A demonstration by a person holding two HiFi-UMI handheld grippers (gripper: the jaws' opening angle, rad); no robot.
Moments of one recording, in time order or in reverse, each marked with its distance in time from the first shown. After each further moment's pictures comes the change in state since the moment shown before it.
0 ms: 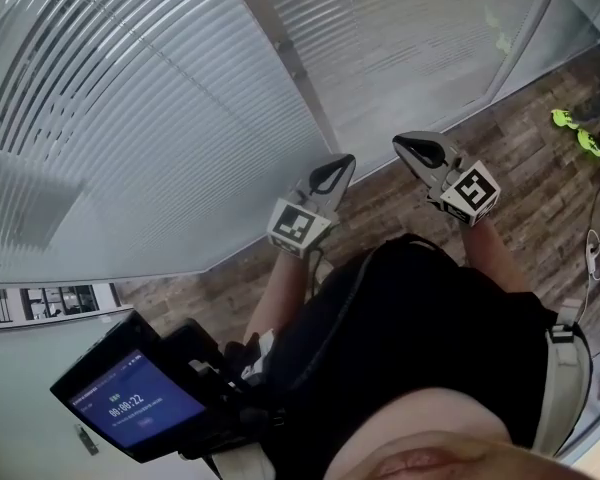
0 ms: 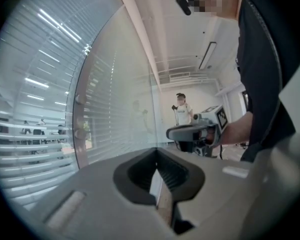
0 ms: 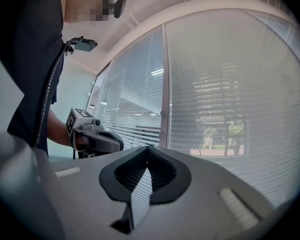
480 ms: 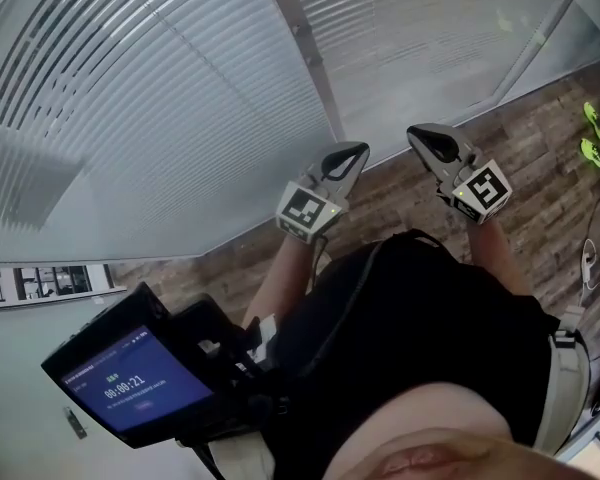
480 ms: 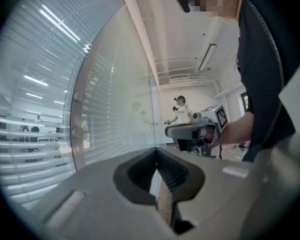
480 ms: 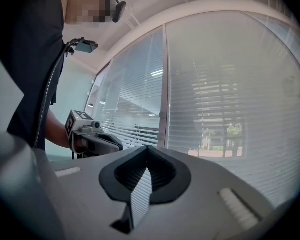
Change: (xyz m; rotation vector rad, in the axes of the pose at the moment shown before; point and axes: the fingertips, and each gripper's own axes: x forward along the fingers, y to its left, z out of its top) left arm 0.004 -0.008 0.001 -0.013 -0.011 -0.023; right arm -0.007 0.003 0.008 -0.001 0.006 -0.018
